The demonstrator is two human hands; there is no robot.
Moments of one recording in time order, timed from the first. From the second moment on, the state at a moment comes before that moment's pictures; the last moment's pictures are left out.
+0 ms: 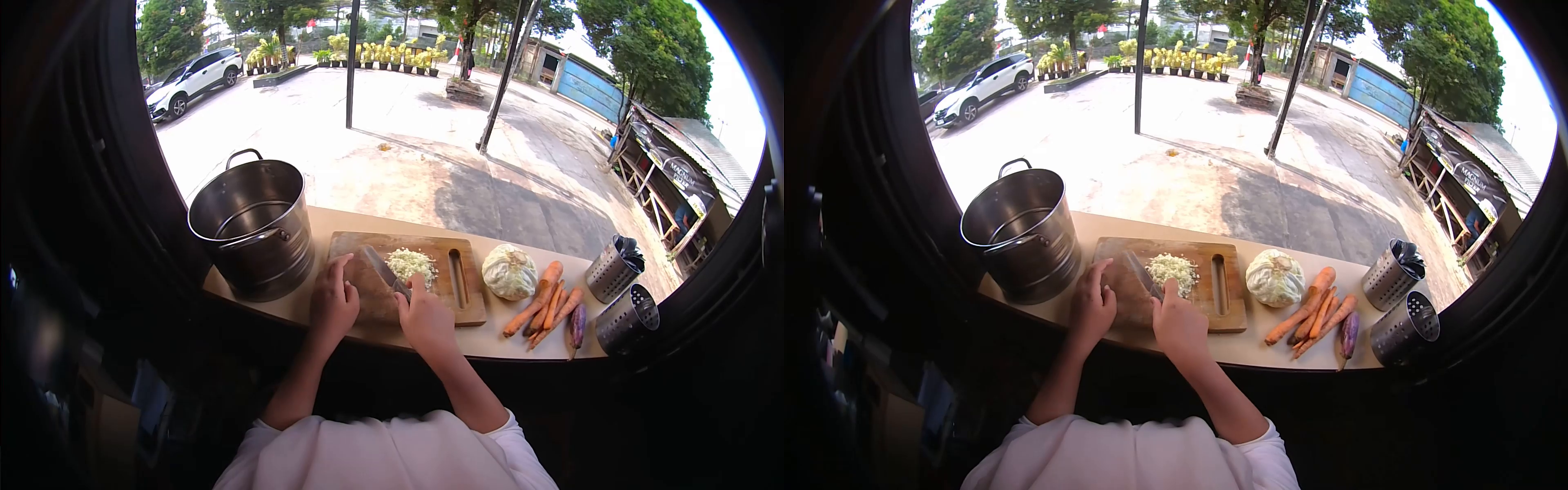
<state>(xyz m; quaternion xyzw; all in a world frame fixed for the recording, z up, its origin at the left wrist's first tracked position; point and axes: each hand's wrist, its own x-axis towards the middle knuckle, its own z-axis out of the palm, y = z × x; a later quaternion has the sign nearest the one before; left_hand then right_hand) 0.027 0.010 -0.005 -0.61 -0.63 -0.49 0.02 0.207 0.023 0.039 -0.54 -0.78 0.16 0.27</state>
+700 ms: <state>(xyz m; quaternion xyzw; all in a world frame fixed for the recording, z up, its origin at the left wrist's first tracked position) 0.053 0.015 0.008 -0.69 -0.58 -0.43 0.00 0.288 0.047 0.018 -0.45 -0.72 0.18 0.50</state>
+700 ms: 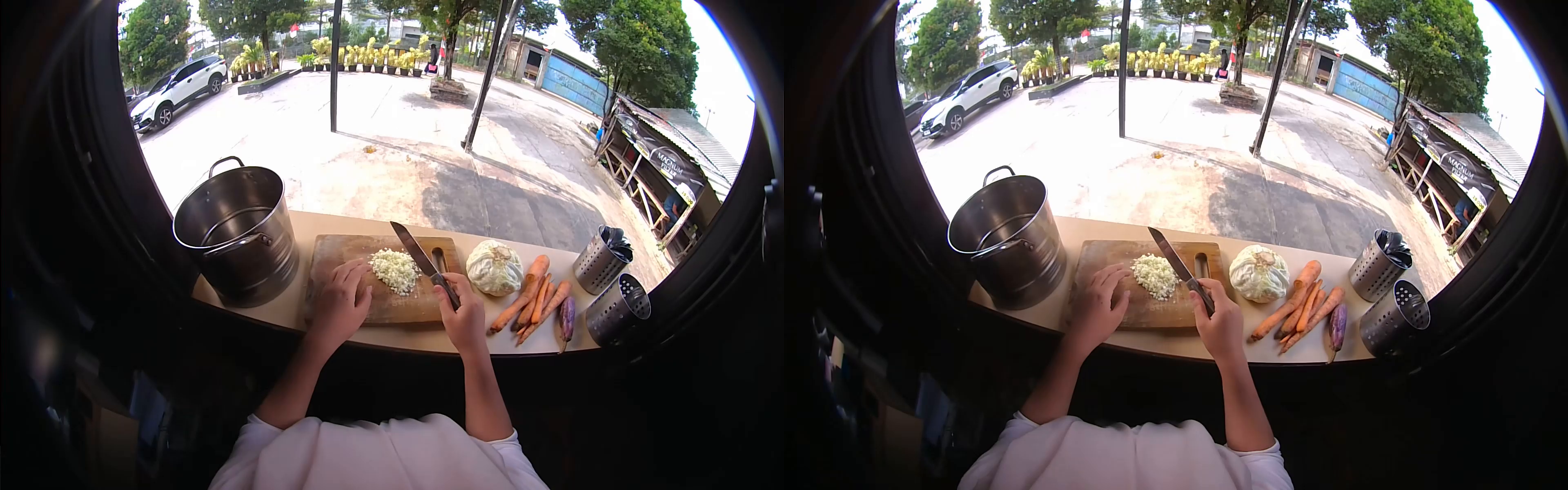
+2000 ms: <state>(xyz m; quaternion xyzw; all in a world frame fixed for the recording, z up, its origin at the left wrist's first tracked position) -0.011 -0.037 0.001 -0.41 -0.52 -0.62 -0.41 0.299 0.052 -0.004 -0.53 -0.69 0.15 0.47</state>
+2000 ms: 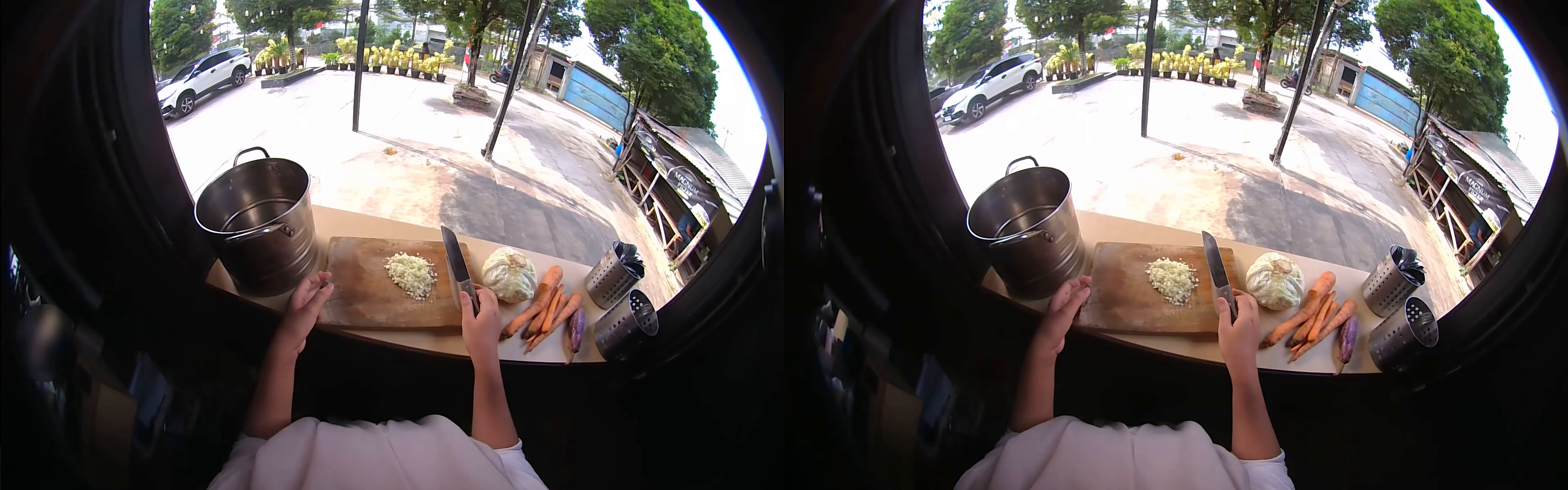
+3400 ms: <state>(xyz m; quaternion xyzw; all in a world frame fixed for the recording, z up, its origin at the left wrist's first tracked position) -0.001 -0.104 -0.029 -0.30 -0.60 -0.59 -0.46 0.300 0.030 -0.007 -0.53 -0.71 0.09 0.46</state>
